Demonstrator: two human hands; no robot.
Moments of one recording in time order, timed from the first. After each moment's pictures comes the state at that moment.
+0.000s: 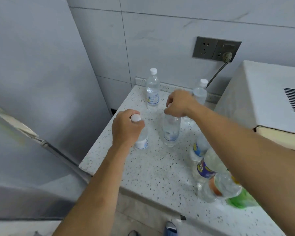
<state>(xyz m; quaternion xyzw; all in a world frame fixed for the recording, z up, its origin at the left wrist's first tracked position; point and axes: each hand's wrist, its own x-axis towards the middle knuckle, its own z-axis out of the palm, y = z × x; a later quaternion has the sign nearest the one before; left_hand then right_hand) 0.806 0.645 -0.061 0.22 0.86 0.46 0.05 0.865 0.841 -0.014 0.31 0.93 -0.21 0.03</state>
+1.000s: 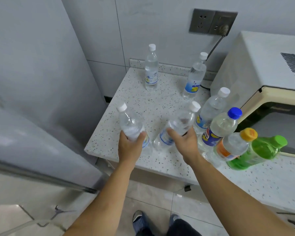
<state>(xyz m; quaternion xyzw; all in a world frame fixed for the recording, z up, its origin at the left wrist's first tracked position) 0.852 0.562 -0.176 0.09 0.77 0.59 0.22 0.975 0.703 -0.175 0.41 0.60 -0.62 -0.31</state>
